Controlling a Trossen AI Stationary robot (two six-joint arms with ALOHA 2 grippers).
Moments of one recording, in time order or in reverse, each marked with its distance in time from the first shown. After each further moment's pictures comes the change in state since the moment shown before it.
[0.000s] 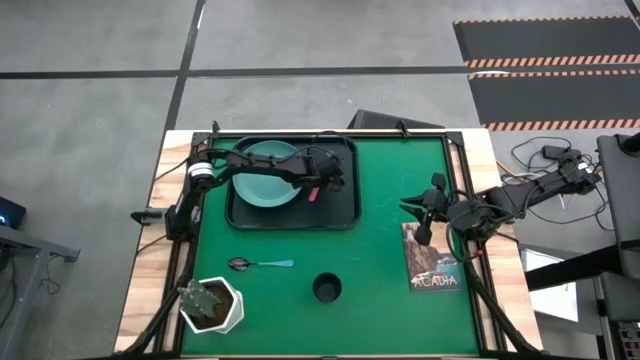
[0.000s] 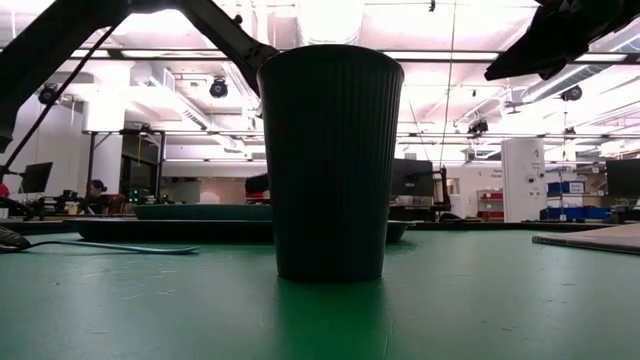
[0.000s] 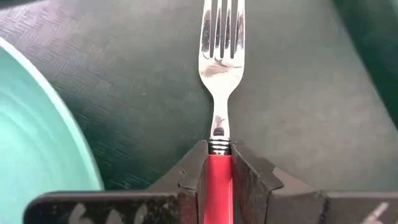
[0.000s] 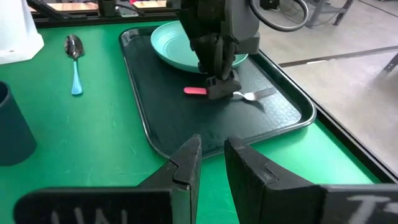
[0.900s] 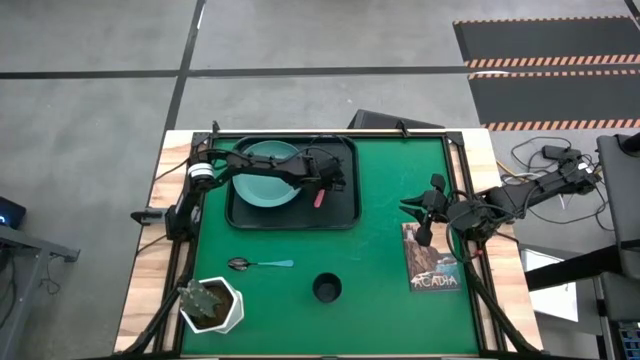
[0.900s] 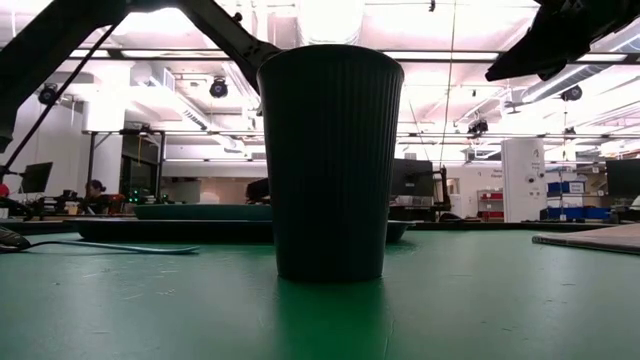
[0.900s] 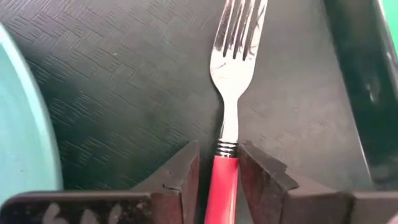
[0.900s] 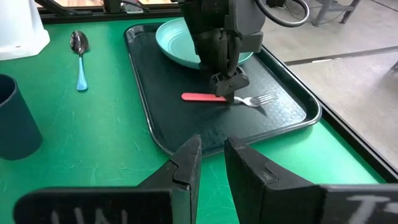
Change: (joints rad) left arm -0.010 -0.001 0.002 0.011 0.093 -0.150; right arm 0.000 0.000 0.000 -0.005 -0.023 -0.004
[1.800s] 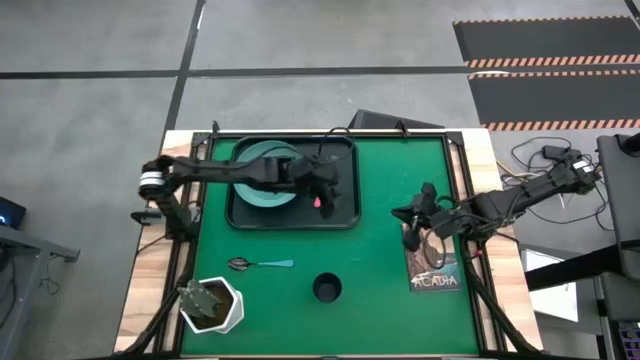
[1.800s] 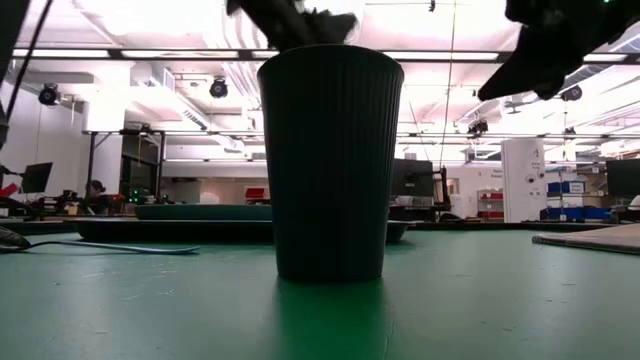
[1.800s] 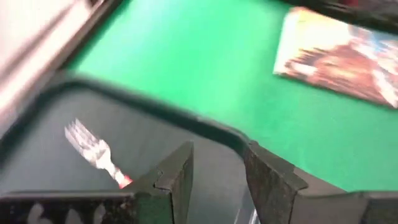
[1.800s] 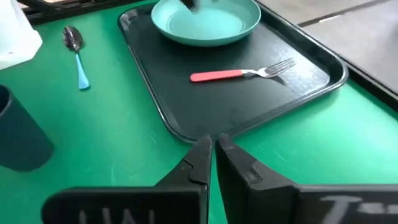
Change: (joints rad) left arm -0.174 -0.368 -0.005 0.007 0.137 0.846; right arm -0.005 0.160 0.000 0.057 -0.023 0.222
